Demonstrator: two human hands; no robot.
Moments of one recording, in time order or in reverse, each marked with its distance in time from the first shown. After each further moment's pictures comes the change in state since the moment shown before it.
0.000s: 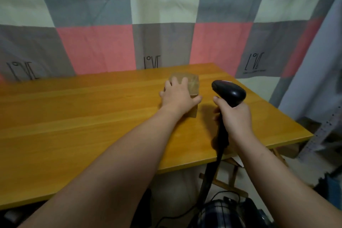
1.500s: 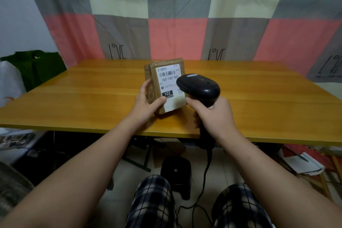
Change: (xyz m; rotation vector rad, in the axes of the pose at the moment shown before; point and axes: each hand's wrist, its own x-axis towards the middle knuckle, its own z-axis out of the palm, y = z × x) left_hand -0.191 -0.263 -0.093 -0.787 0.143 -0.348; right_hand -0.186 -0.034 0.134 0.038 -0.595 -0.292
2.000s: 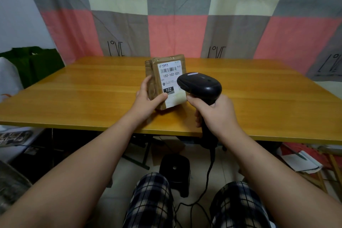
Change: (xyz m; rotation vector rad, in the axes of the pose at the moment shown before) left_hand 0.011 -0.006 0.004 -0.051 0.009 -0.007; right_hand 0.000 0.000 -0.005 -0.037 -0.026 -0.004
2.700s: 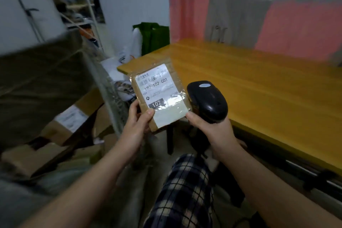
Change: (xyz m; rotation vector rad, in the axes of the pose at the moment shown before) left_hand -0.225 -0.034 -0.152 -0.351 0.565 -0.209; right_hand -0.067 -0.009 0.179 0.528 -0.633 0.094
